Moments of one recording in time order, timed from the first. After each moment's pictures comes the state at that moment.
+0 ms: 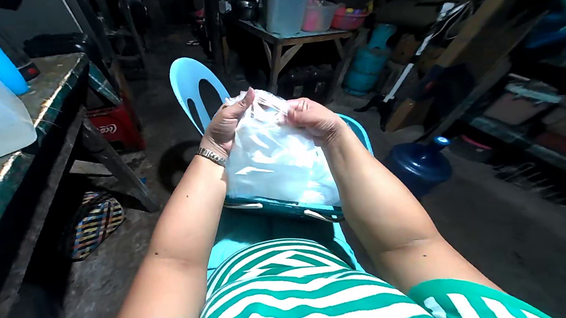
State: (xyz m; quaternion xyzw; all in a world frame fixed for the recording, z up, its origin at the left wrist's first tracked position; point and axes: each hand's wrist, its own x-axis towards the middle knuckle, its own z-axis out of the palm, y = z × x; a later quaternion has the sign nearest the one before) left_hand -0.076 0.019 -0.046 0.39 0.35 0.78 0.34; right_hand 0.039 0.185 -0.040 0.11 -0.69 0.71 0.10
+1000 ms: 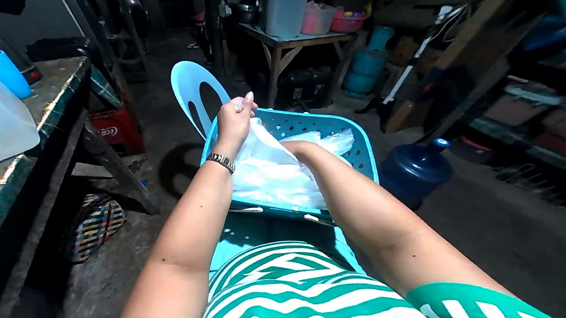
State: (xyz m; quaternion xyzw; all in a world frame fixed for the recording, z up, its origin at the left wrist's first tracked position) left_hand -0.088 0.045 -0.053 0.33 0.72 0.61 0.00; right_hand 0.001 0.181 -0.098 -0.13 -0.89 0.42 -0.11
